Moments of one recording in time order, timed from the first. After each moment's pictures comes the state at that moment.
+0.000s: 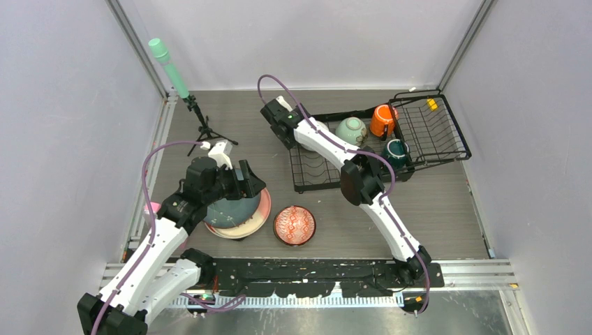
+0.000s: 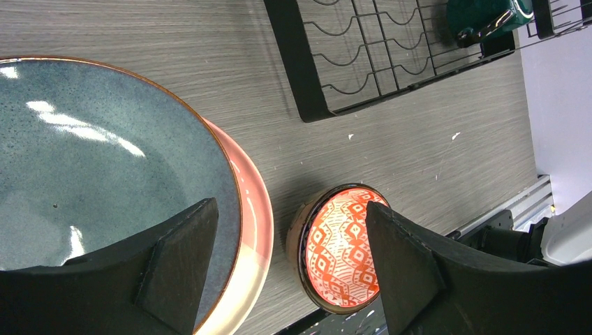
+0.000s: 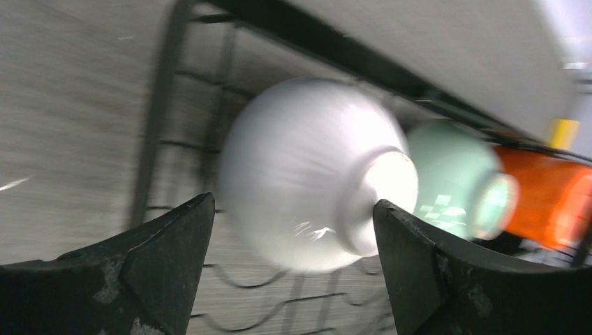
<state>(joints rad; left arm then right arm) -0.41 0.78 0.70 -0.45 0.20 -0.52 0.75 2.52 2.40 -0.96 0.69 -0.01</state>
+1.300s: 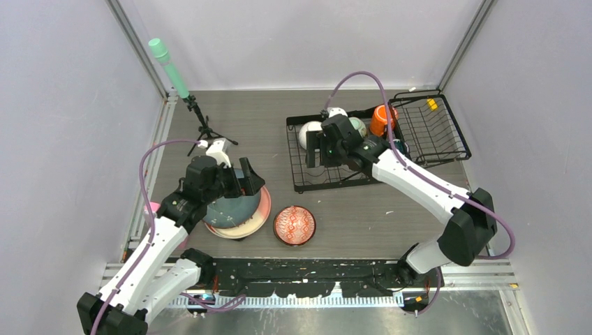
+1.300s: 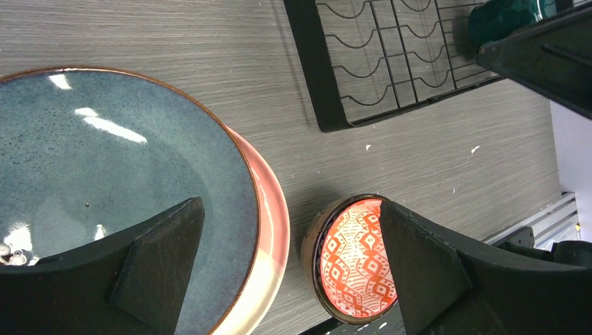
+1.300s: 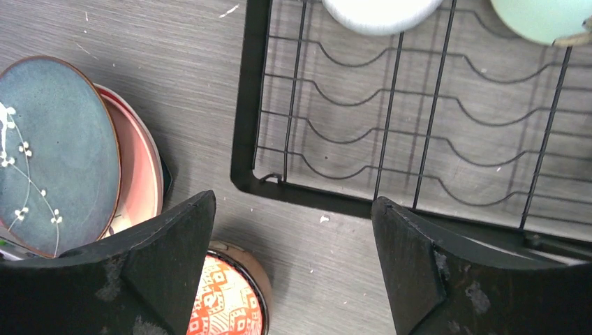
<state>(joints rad) -0.41 0.79 0.72 -0.46 0.14 -0.51 0.72 1.49 1.30 -0.58 0.17 0.48</state>
